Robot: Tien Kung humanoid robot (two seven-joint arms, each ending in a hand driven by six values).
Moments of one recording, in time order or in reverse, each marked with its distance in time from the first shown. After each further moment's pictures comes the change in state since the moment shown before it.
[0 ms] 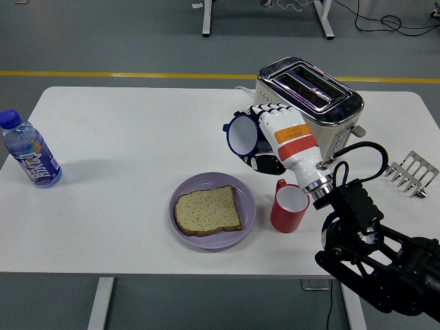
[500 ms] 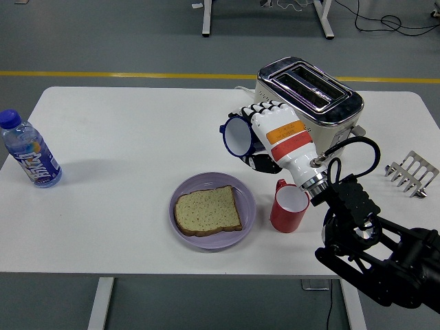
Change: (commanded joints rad) left arm 0.000 0.000 -0.001 0.000 0.001 0.000 0.001; right arm 0.048 -0.010 -0.040 -0.032 -0.046 -0.003 -0.001
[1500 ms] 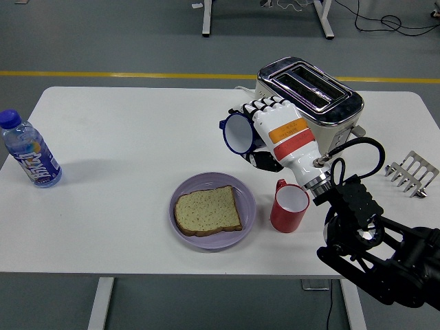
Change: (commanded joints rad) left arm 0.011 -0.001 -0.018 0.000 0.030 0.001 0.011; right arm -0.002 -0.017 -0.007 0.013 0.027 -0.059 0.039
